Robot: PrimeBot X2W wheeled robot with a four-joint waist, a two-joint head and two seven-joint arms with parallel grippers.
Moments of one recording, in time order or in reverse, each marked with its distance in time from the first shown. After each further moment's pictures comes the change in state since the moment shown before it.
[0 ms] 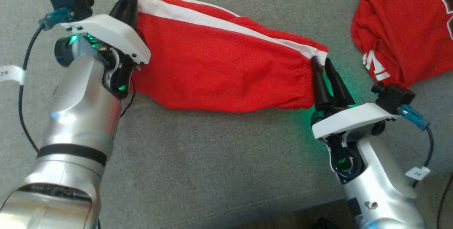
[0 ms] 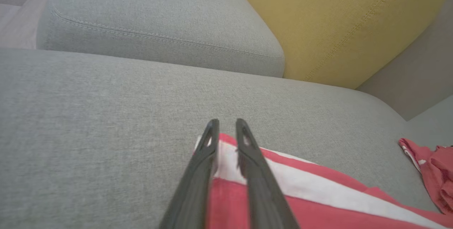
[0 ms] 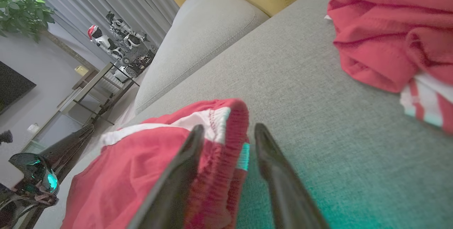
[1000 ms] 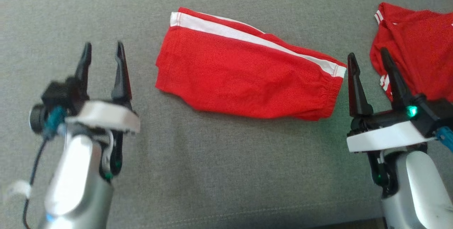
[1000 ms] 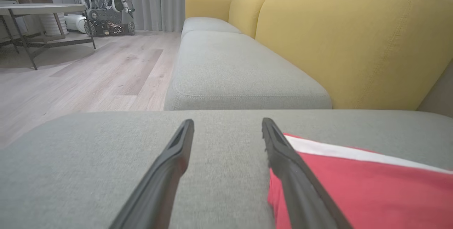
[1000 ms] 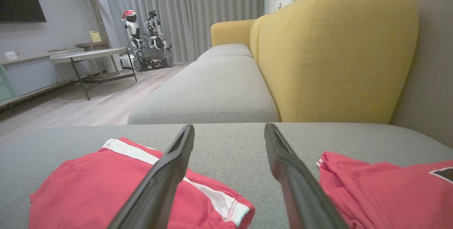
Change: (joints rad) left arm 0.541 0.070 0.105 -0.665 0.267 0.221 -0.101; right arm 0.175 -0.021 -0.204 -0.364 -0.566 0.000 0.010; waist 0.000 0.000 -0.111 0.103
